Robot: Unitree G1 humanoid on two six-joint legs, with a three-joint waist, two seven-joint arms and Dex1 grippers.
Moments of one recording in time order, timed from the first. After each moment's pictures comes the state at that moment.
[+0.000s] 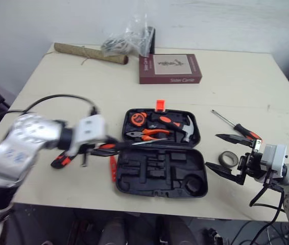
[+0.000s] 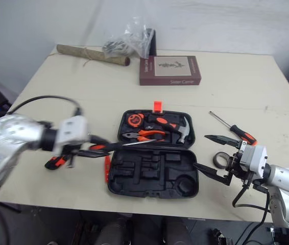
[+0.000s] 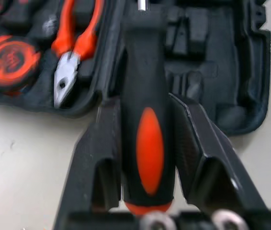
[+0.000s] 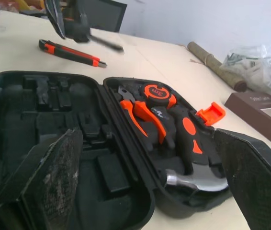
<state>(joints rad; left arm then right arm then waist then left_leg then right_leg) -0.59 0.91 -0.22 -0.42 -0.31 0.63 -1.09 -0.01 -0.68 -0.27 -0.12 0.55 -0.19 1.23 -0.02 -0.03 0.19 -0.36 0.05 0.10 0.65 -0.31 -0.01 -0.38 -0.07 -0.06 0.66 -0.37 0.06</state>
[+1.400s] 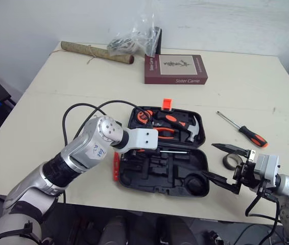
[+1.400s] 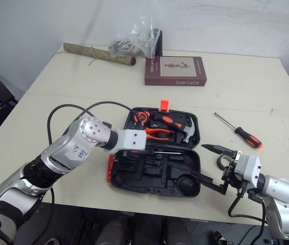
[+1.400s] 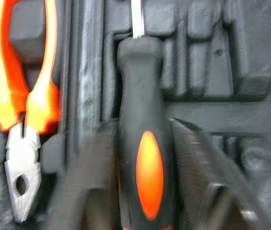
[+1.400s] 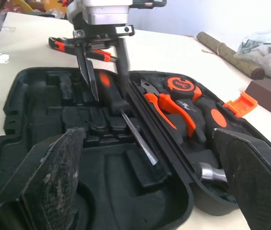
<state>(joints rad) -0.83 0.63 -0.63 -0.27 0.13 0.72 -1.04 0.12 -0.66 -0.24 -0.17 0.54 -0.22 1.18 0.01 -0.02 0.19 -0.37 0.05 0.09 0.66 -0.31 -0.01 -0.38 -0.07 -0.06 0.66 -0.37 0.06</state>
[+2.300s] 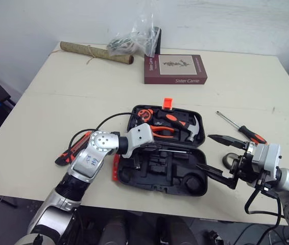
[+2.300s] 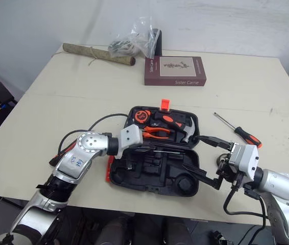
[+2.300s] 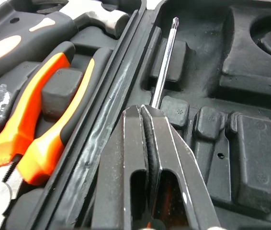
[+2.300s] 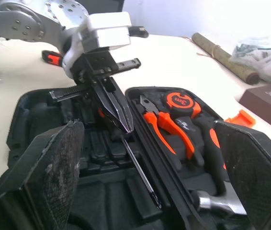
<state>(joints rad) -0.56 0.41 -0.33 -0.06 -0.05 0.39 -0.89 0.13 -0.70 -0.27 -0.42 0.58 0.01 1.01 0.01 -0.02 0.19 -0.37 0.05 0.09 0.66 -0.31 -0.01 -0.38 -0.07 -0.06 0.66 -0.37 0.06</state>
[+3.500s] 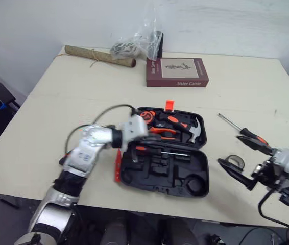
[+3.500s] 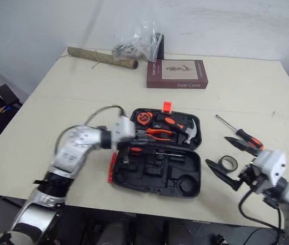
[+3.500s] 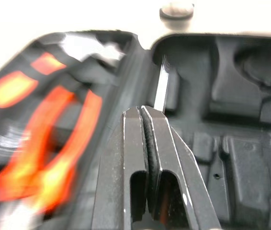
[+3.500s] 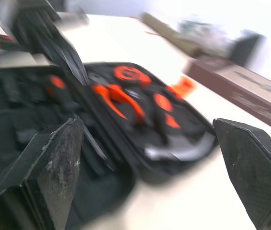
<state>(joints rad) -0.56 0.45 -0.15 -0.04 -0.21 0.16 -1.00 0.30 -0.66 -0.49 -0.33 0.57 -0.05 0.96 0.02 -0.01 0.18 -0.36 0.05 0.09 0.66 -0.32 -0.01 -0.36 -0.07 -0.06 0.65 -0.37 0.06</state>
